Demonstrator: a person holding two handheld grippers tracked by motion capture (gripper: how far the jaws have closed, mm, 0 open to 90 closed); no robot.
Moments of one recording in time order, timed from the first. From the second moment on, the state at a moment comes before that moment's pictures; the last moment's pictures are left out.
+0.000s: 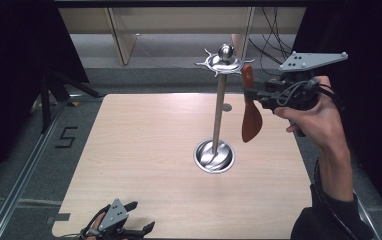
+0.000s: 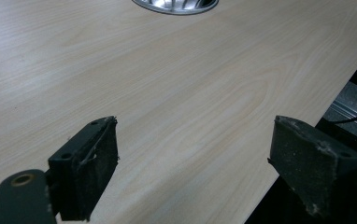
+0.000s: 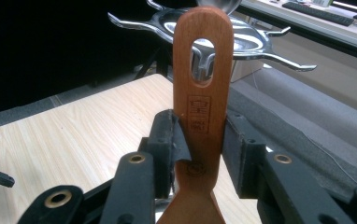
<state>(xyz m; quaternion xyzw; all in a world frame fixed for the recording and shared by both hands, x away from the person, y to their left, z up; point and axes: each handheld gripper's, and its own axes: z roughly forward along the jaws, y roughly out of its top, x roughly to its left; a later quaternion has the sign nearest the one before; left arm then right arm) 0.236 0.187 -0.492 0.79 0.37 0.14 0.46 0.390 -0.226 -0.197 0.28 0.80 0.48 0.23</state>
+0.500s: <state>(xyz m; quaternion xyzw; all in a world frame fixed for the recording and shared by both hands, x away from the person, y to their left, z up) 0.236 0.188 -0.492 0.79 0.37 0.14 0.46 0.397 -0.223 -0.200 0.28 0.80 0.48 0.22</state>
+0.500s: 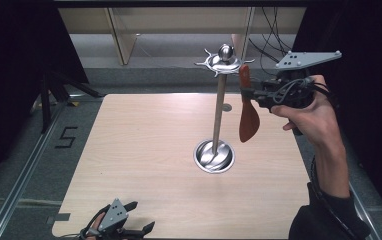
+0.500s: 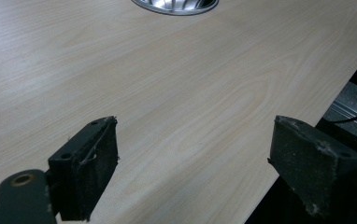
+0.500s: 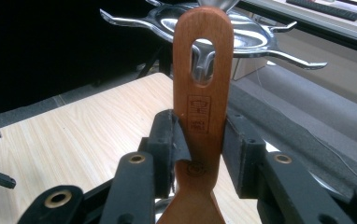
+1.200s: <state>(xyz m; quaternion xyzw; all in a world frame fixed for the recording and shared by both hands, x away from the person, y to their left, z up) 0.237 0.188 -0.492 0.80 0.36 0.14 0.46 0.408 -0.218 -0.207 0.28 0.81 0.48 0.20</state>
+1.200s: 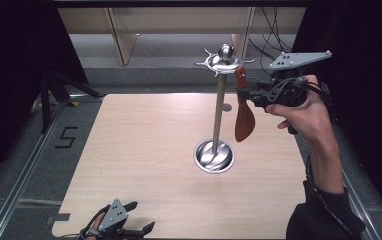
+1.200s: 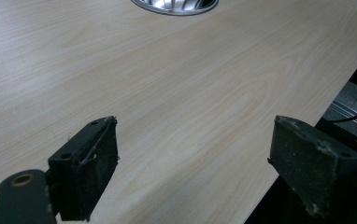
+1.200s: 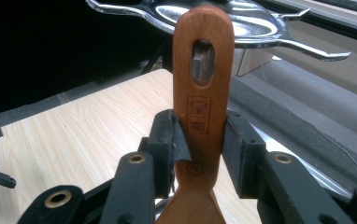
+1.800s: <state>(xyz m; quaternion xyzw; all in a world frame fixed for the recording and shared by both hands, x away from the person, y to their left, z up) 0.236 0.187 -0.493 0.79 0.37 0.14 0.47 0.410 -0.220 -0.215 0.27 0.80 0.49 0.20</state>
